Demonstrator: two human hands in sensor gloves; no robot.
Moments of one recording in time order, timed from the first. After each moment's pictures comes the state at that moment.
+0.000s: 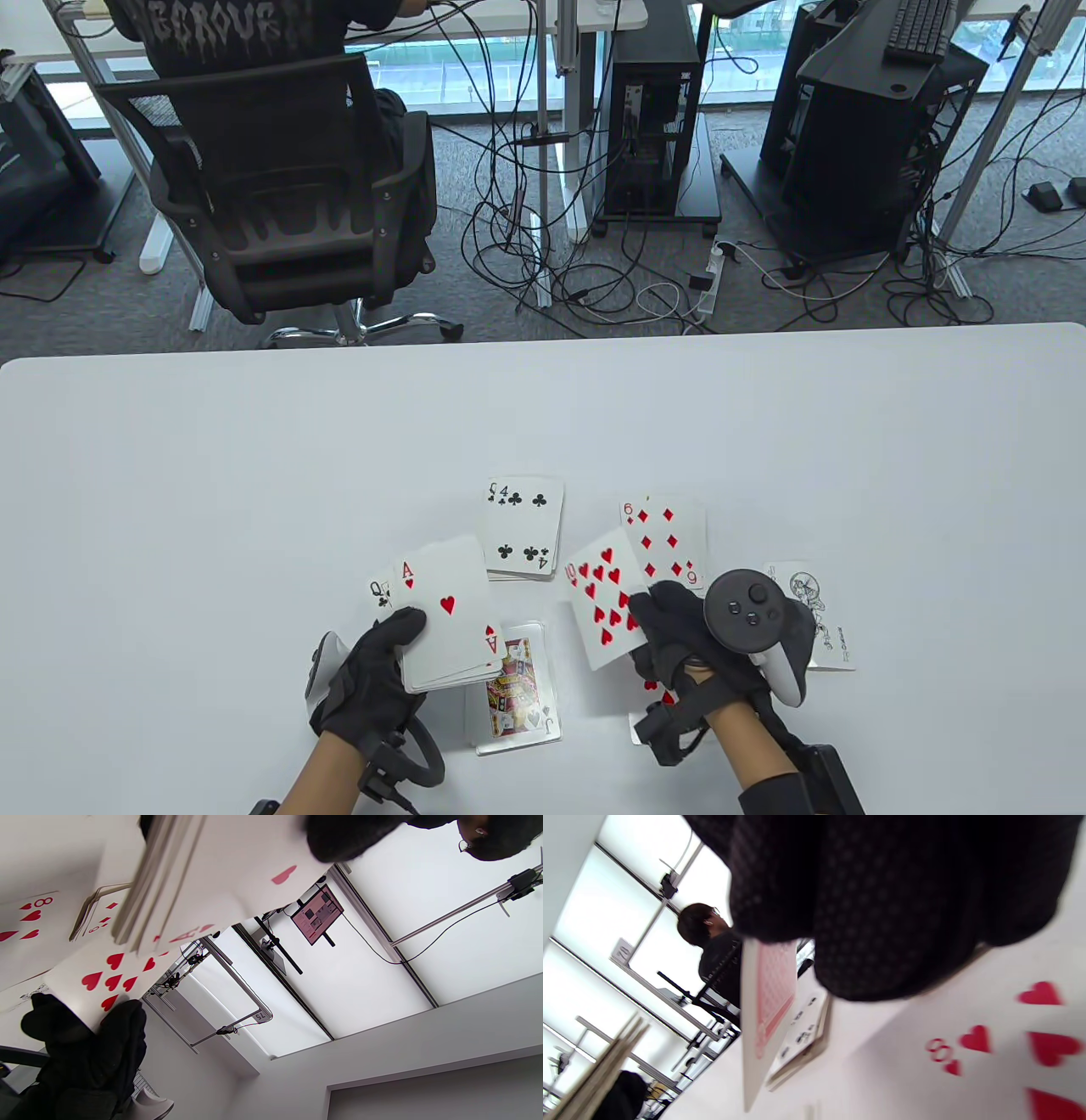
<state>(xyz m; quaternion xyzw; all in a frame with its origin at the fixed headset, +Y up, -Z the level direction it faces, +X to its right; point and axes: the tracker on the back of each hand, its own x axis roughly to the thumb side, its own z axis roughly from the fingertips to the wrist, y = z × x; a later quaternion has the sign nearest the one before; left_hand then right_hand) -0.204 -0.806 -0.258 -0.22 -0.06 0.91 0.35 0.144 -0.717 -0.267 0.03 0.03 0.91 0.41</state>
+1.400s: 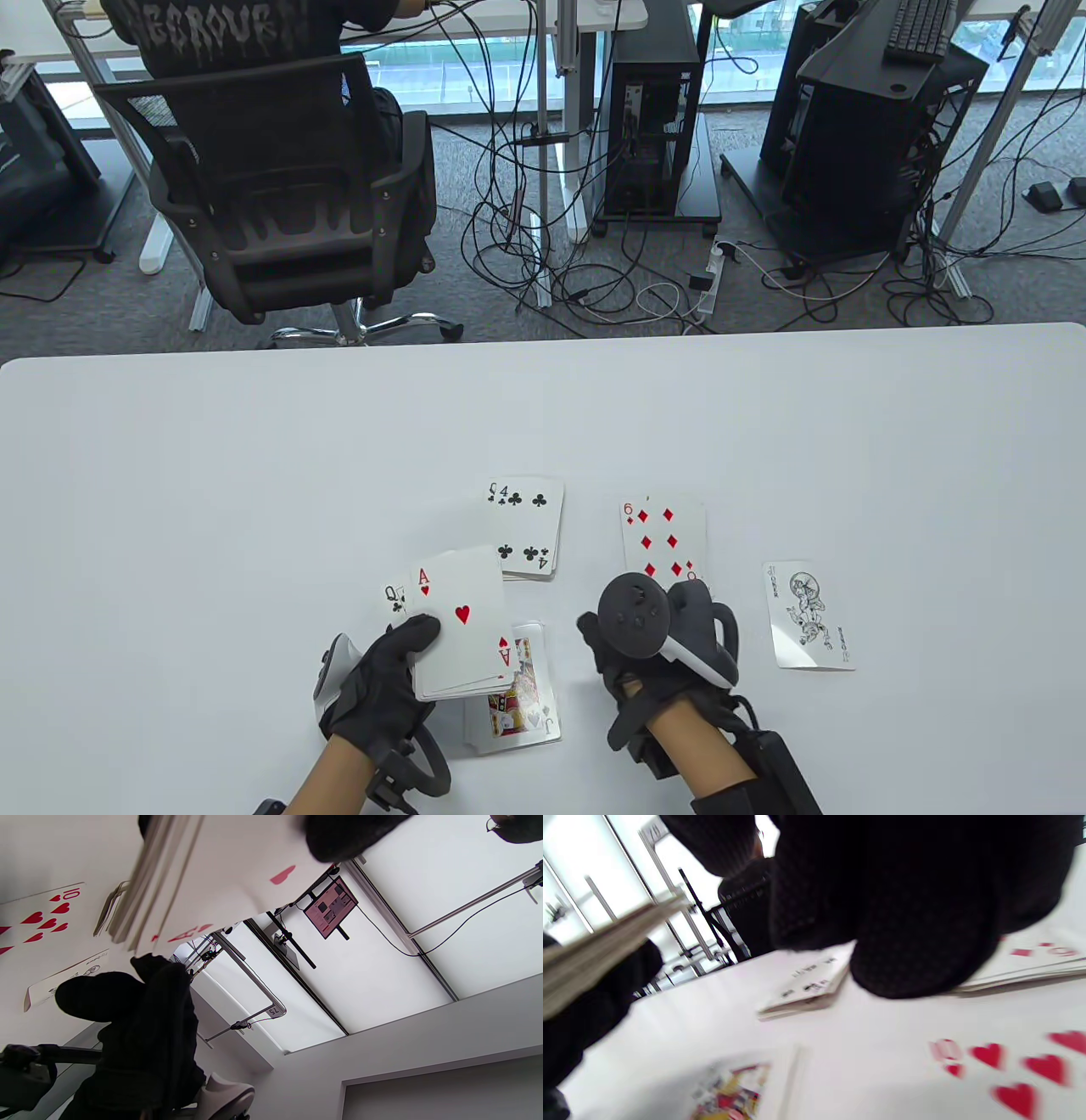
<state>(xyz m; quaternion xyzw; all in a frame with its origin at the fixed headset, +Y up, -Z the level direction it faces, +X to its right) -0.199 -0.810 -0.255 -0.25 -0.07 0.90 0.36 0.058 -0.688 -0.270 0.14 0.03 0.96 0.25</state>
